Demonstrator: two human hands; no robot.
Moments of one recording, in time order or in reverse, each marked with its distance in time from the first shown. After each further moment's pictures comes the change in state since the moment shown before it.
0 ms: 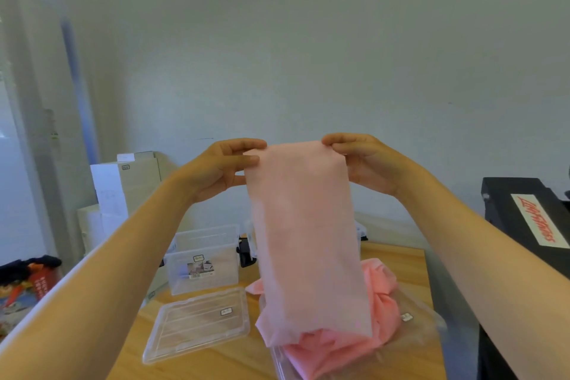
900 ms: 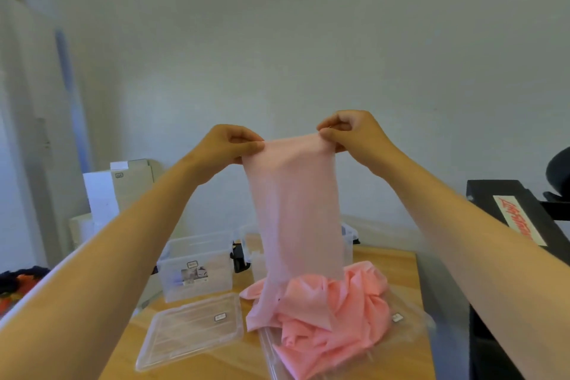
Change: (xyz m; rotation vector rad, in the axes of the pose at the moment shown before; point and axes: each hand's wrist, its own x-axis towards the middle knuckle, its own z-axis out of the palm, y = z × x) left_hand 0.017 0.027 0.018 0.477 0.168 0.149; right_hand 0.007 -0.027 0.002 -0.572 0.388 -0.306
